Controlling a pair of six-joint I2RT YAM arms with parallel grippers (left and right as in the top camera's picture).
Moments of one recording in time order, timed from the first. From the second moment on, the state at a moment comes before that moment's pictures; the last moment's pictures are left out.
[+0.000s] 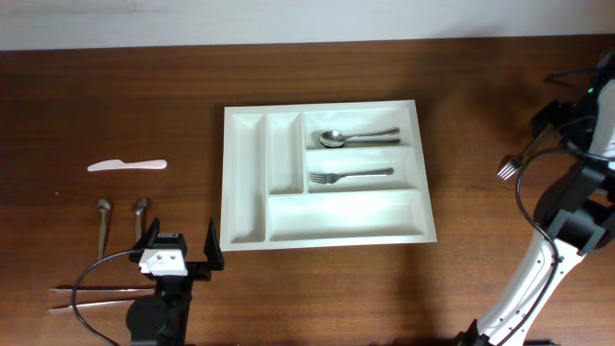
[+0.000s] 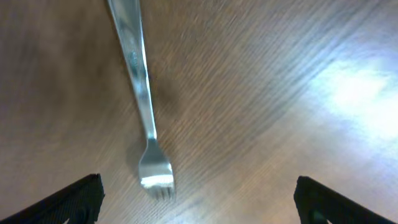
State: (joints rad) left arm -0.01 0.01 0.02 -0.10 0.02 -0.02; right arm -0.52 2.48 2.38 -1.47 0.05 0.44
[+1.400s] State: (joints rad) left arm -0.01 0.01 0.02 -0.10 0.02 -0.02; right arm -0.50 2.49 2.23 -1.26 0.02 0.47
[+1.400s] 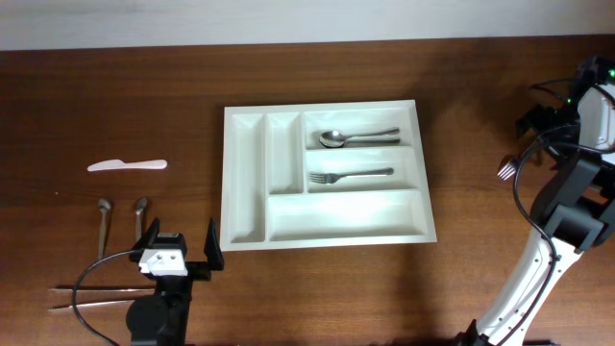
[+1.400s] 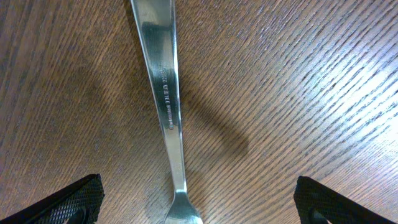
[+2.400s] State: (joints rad) left arm -0.01 0.01 0.02 -0.10 0.02 -0.02; right arm -0.50 2.54 2.23 -1.26 0.02 0.43
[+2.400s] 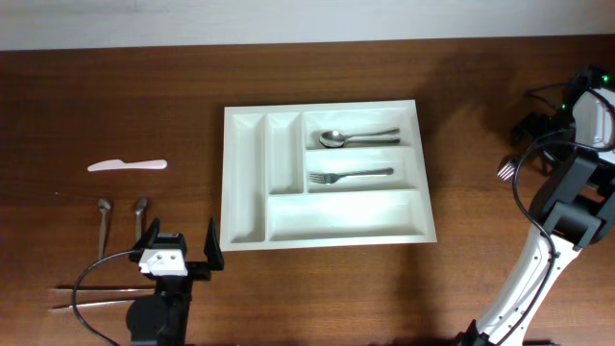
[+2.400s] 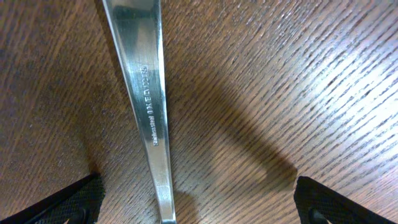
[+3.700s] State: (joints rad) left arm -0.01 0.01 0.02 -0.10 0.02 -0.02; right arm -0.40 2.46 2.57 -1.69 -0.08 0.63
